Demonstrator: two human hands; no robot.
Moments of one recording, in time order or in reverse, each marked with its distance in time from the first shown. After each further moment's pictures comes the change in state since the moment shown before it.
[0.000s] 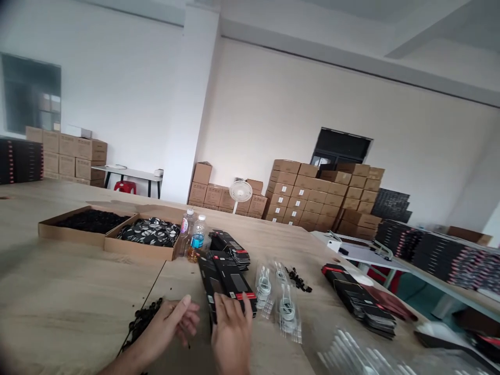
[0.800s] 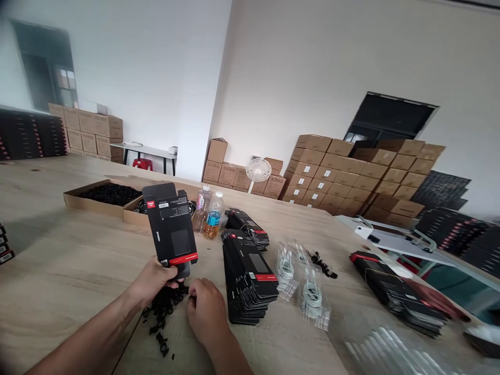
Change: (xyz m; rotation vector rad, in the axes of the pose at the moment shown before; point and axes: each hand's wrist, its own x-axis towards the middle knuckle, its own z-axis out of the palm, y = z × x) left_hand 0.009 0.026 -0.069 -0.038 0.313 -0.069; right_hand 0.019 -0.062 0.052 0.369 -0.554 0.208
